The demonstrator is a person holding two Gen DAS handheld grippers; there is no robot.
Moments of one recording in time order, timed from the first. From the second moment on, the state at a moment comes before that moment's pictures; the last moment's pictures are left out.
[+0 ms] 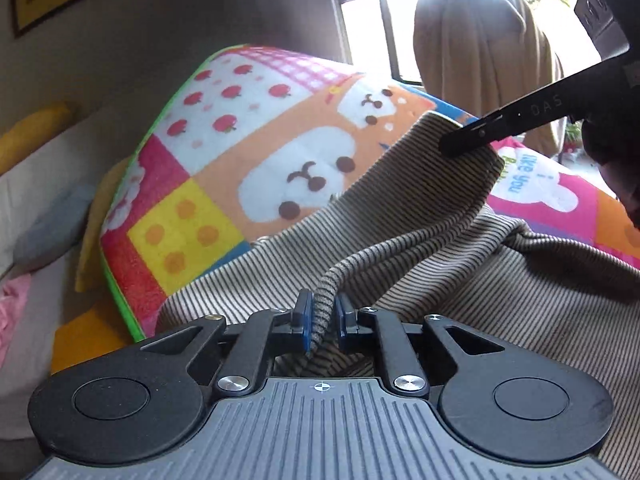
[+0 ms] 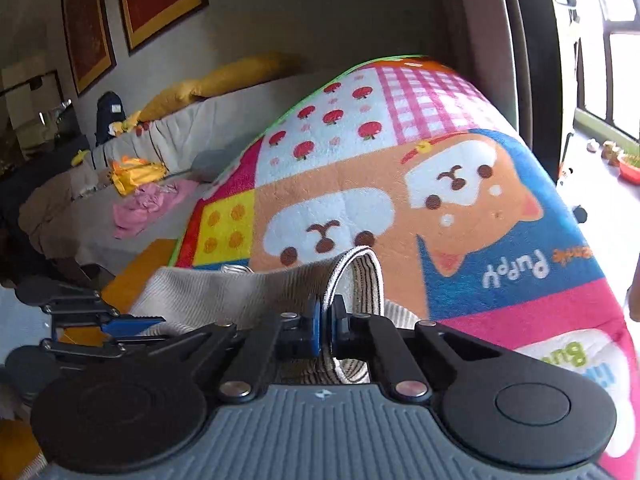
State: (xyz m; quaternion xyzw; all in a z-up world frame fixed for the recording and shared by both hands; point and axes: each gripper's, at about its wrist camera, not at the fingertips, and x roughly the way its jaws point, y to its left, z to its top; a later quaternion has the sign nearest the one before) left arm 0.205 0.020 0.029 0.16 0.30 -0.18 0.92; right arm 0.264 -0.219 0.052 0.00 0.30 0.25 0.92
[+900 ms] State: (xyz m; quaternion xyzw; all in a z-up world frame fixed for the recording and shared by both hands) left arm 0.245 0.092 0.032 -0.05 0.38 -0.18 0.91; right arm 0.299 -0.217 0.033 0.04 0.36 0.26 0.90
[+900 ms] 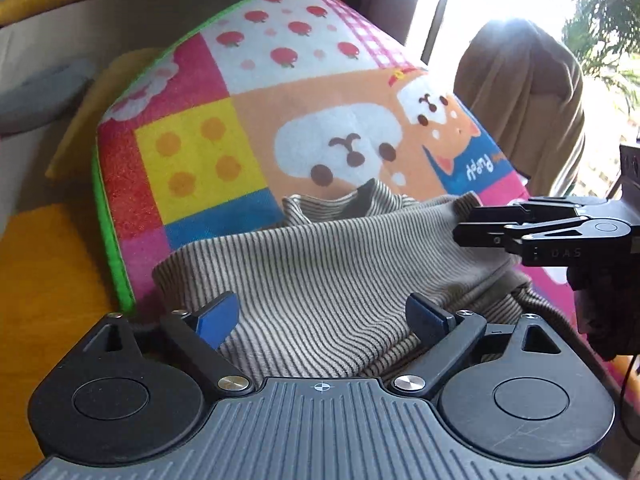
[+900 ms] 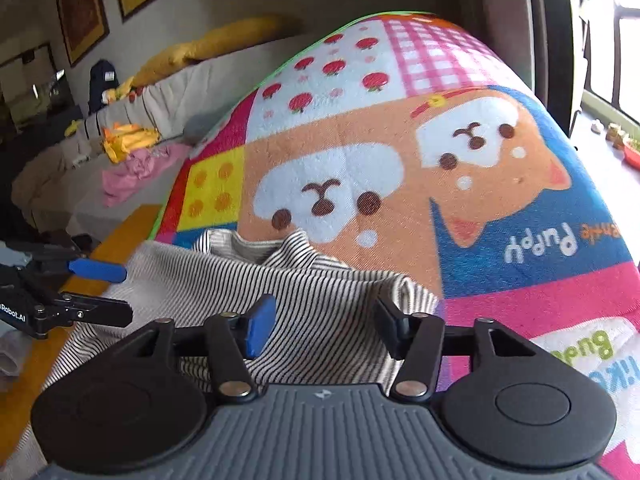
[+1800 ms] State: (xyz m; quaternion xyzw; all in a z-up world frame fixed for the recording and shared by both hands) left arm 0.288 0.140 -0.004 -0.19 0.41 -0.17 0.88; right arm 0.353 -0.210 0.014 0.13 0.43 0.31 0.84
